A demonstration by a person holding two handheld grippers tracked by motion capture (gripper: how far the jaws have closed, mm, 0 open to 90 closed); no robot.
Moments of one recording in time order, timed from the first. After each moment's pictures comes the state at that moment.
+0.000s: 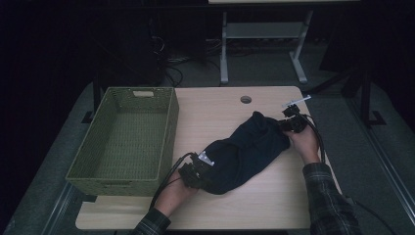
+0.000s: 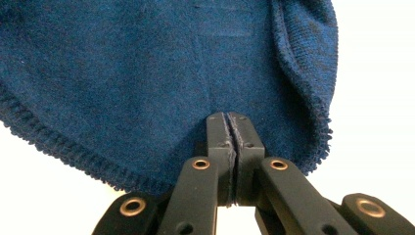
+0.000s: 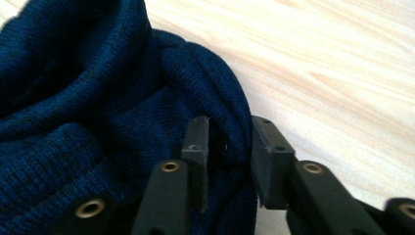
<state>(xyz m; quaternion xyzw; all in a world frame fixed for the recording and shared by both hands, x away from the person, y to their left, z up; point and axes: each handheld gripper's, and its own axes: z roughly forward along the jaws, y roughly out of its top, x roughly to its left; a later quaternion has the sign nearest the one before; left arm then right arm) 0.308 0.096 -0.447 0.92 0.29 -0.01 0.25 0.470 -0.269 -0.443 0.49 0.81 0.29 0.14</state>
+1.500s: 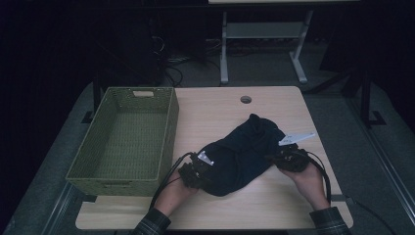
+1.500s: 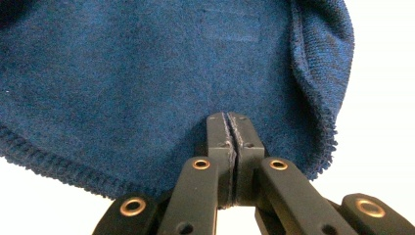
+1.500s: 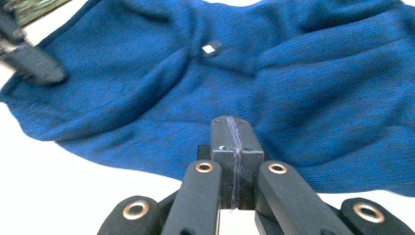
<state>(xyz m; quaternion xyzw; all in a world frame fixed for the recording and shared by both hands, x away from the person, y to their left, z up) 0.309 0.098 -0.447 0.92 0.29 -0.02 0.25 0.324 -0.226 -0.429 0.39 0.84 0.38 0.07</state>
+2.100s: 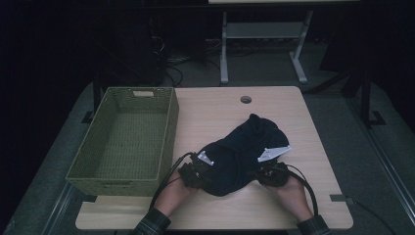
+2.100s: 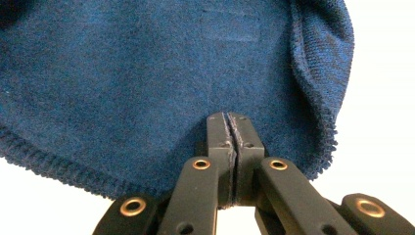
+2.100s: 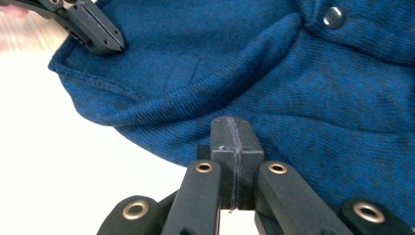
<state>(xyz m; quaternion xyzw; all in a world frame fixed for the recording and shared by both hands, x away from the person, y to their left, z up) 0.309 0.098 -0.447 0.92 0.29 -0.02 0.25 0.302 -0.176 -0.453 0.34 0.86 0.36 0.04</state>
